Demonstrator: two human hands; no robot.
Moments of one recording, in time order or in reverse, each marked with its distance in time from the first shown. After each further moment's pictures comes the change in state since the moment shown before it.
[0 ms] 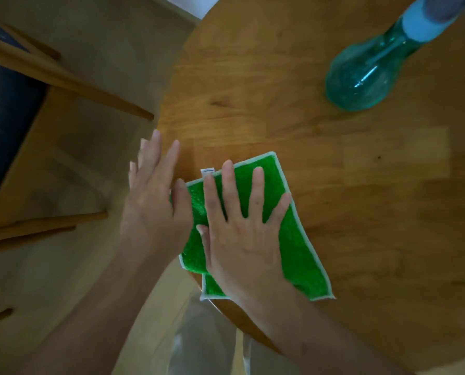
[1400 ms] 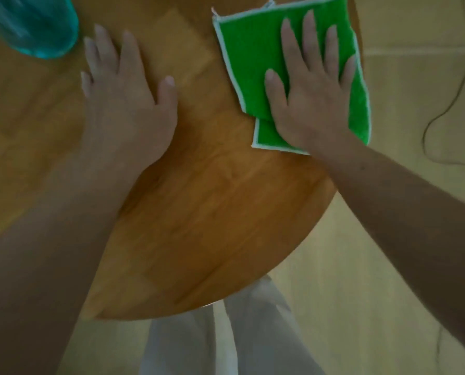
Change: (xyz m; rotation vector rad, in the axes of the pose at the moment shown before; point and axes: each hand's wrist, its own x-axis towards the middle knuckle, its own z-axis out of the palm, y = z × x) left_hand 0.027 0.195 0.129 0.251 -0.371 0.461; right_hand -0.096 0.293 -0.024 0.075 0.311 0.775
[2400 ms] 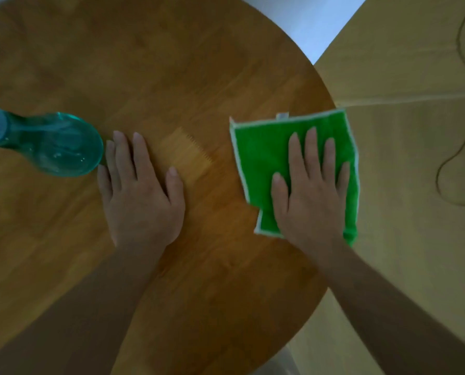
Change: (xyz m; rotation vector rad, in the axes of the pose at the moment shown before) left_hand 0.017 0.004 0.022 0.145 0.223 -0.010; right_hand -0.013 0.000 -0.007 0.030 -0.015 0.100
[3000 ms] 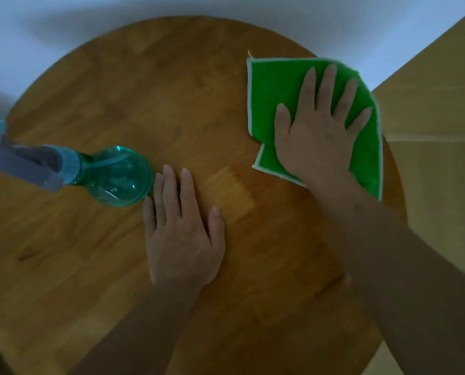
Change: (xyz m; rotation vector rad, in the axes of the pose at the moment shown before) left_hand 0.003 0.003 -0.003 0.035 -0.084 -0.030; right_hand 0.155 -0.077 -0.012 0.018 0.014 0.020
